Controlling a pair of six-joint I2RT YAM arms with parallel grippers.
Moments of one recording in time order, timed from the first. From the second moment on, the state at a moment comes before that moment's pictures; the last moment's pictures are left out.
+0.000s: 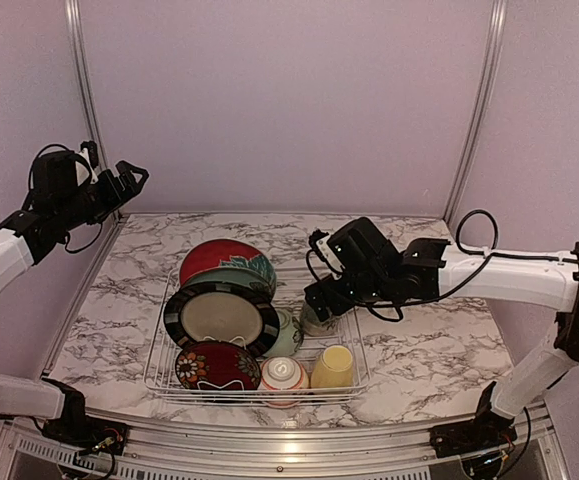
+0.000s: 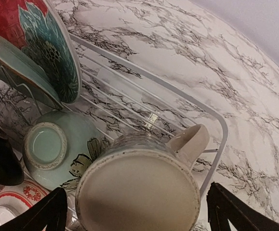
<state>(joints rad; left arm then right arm) -0.21 1.13 1.07 -0.20 0.08 -0.59 0.97 1.51 1.16 -0.49 0.32 0.24</state>
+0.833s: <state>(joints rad) -0.21 1.13 1.06 -0.20 0.10 -0.59 0.95 1.55 1.14 -0.46 0.29 0.24</state>
